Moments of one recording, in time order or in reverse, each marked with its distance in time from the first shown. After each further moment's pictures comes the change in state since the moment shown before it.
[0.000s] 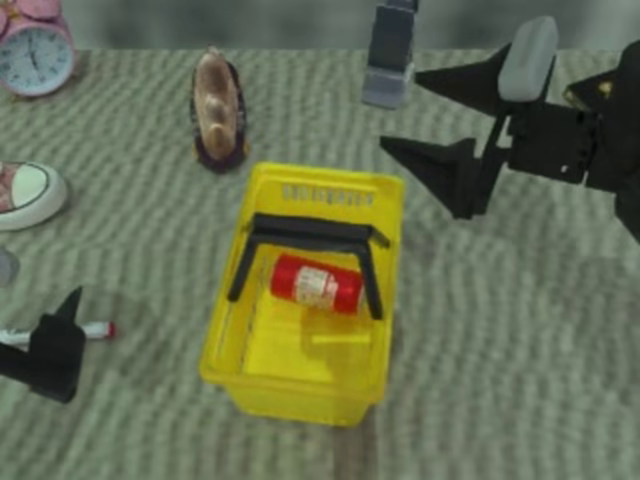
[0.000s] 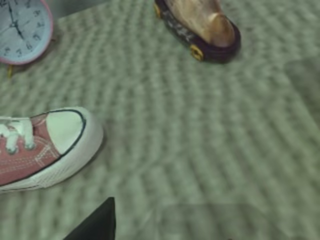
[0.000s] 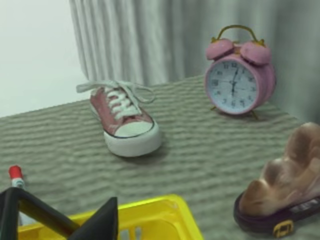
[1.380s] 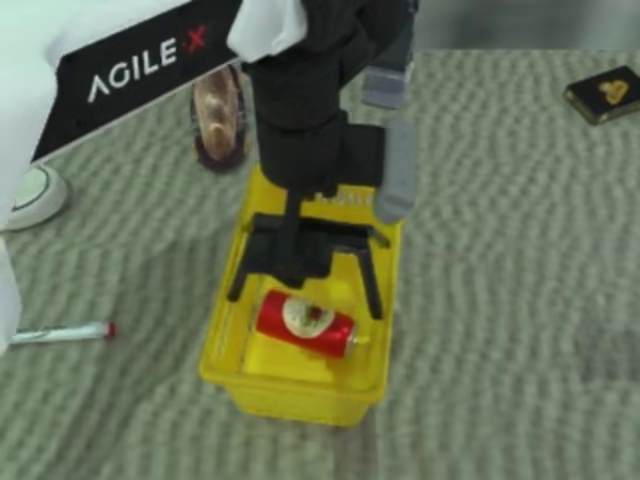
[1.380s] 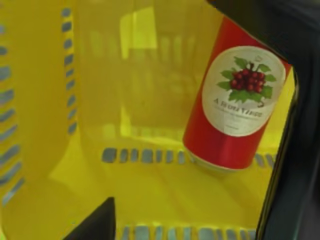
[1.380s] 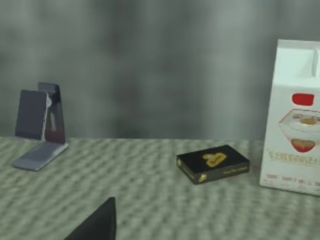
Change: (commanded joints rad) left arm -0.515 1.632 1.548 -1.026 -0.049 0.782; right arm -0.253 -1.875 -0.887 -0.891 0.874 0.004
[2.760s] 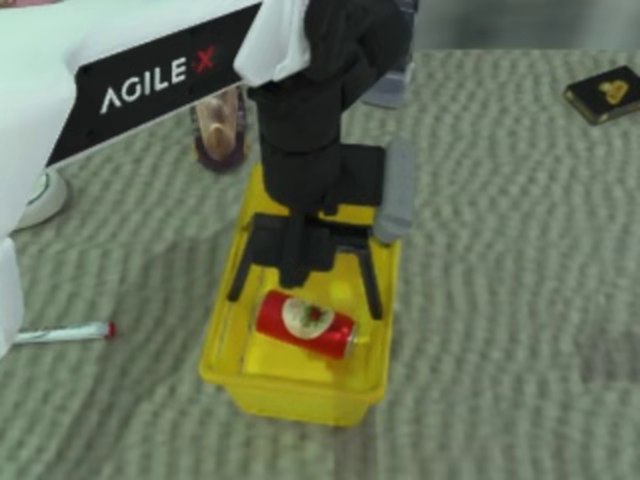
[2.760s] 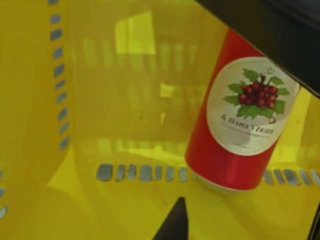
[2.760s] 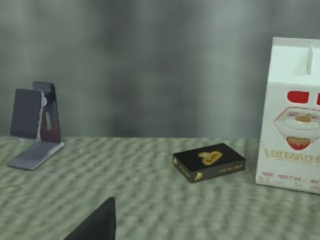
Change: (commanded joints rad) left arm -0.001 0.003 -0.075 0.078 -0.001 0.003; right arm -0.001 -0.006 -0.002 -0.002 0.003 0.000
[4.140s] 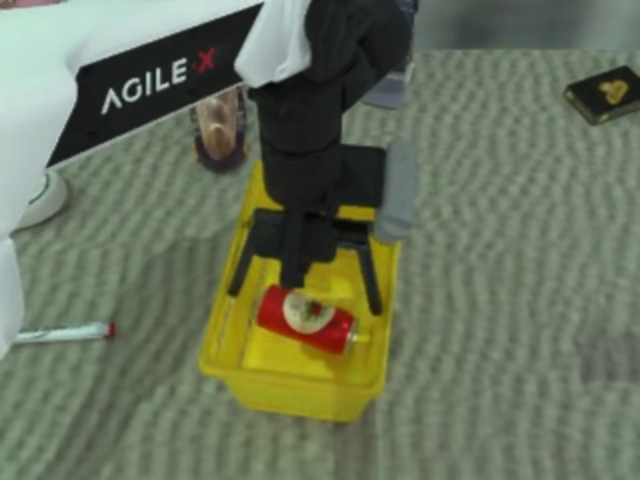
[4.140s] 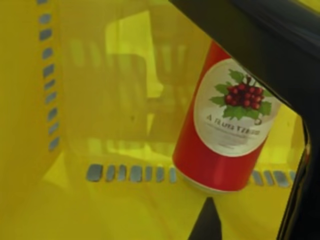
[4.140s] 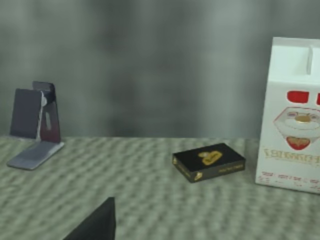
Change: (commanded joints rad) left arm 0.000 0.000 0.000 0.000 0.000 0.000; right arm 0.000 0.000 0.000 0.000 0.000 0.000
